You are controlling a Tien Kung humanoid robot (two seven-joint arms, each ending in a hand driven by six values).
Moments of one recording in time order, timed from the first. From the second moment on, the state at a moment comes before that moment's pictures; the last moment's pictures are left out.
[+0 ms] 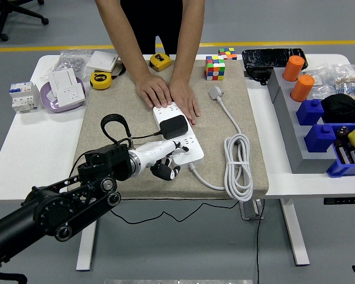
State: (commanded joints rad) left arm -0.60 0.13 -0.67 -1.25 1.74 -0.20 0.43; right arm 0.09 -0.15 1.44 0.18 -1.23 -0.08 0.03
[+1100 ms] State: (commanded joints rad) left arm -0.58 0.12 -0.68 -1.26 1.75 -0.18 0.40; right arm 0.08 -0.15 1.44 0.18 -1.23 -0.08 0.03
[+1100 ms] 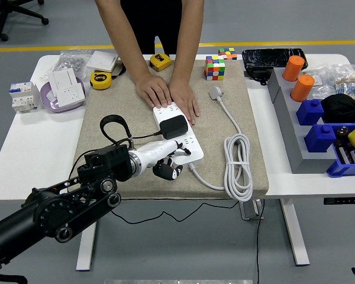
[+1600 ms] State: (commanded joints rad) left arm -0.59 0.13 -0.67 -1.24 1.77 -0.18 0.41; right arm 0.09 -0.15 1.44 0.18 -1.23 -0.08 0.03
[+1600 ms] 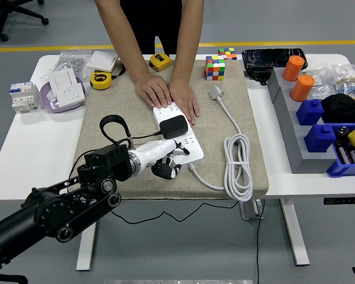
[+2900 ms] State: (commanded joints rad) left arm -0.59 0.12 -0.67 -1.22 1.79 -0.16 0.38; right arm 0.09 -0.15 1.44 0.18 -1.23 -0.08 0.03
